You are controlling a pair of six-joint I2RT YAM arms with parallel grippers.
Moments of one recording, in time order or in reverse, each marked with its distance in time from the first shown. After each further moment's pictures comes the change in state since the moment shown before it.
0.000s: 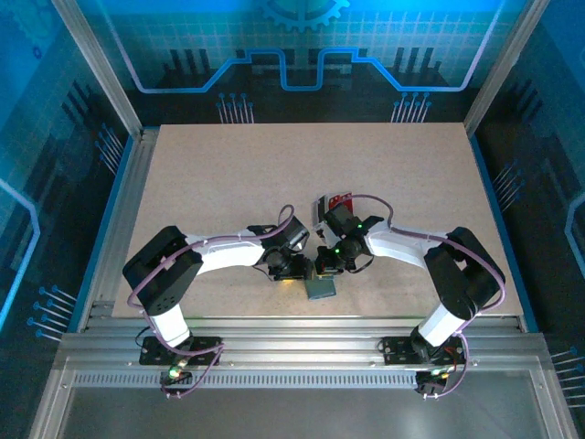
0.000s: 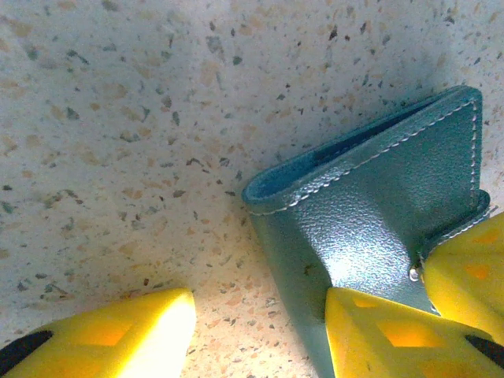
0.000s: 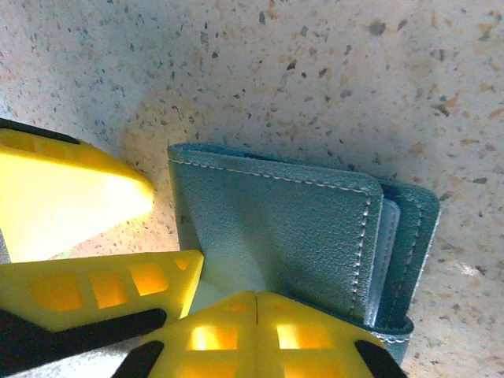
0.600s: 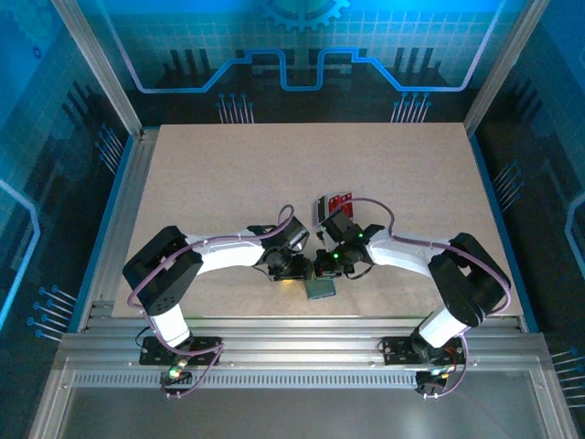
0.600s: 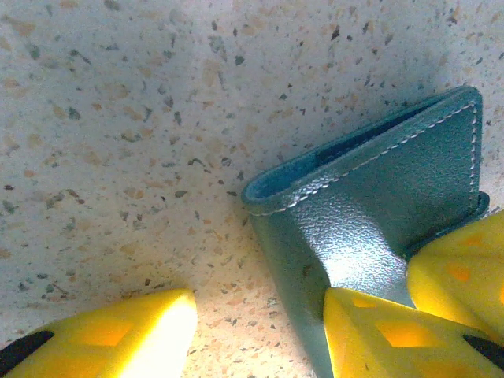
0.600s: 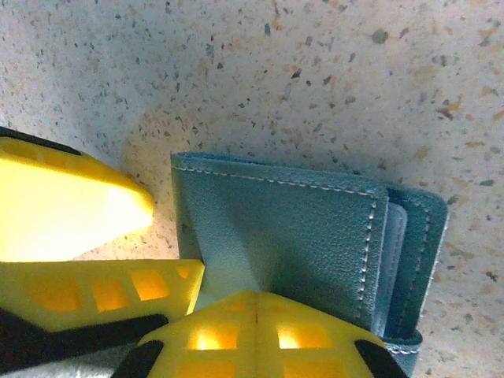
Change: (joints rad) left arm 0.000 0.000 -0.001 0.002 -0.001 -0.003; right arm 0.052 -0.056 -0.088 0.122 0.087 0.069
